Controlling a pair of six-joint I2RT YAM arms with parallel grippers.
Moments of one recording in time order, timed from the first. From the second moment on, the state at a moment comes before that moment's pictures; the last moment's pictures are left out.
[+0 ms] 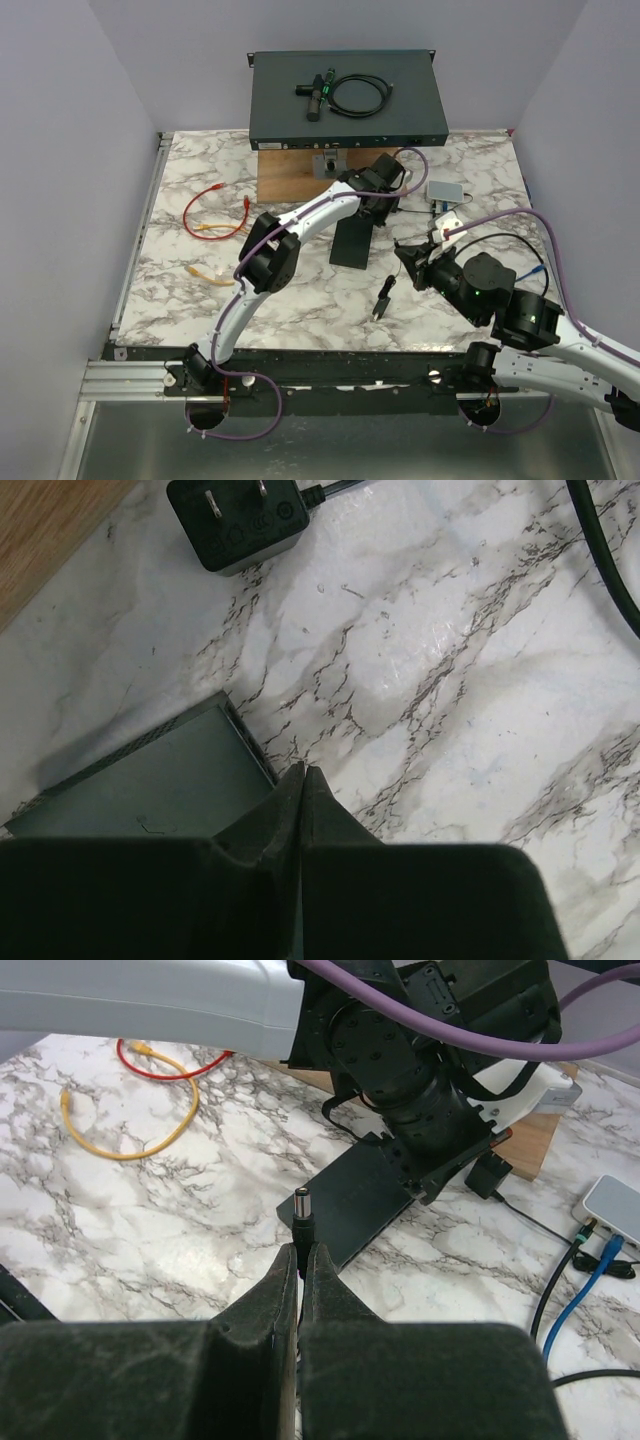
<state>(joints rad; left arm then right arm) -0.78 2.41 2.18 -0.74 0.08 -0.18 1.11 0.65 0.81 -0.34 0.51 0.07</state>
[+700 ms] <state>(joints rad) -0.74 2.50 2.39 -0.81 0.19 -0.16 1.11 0.66 0.81 -0.34 0.50 0.07</state>
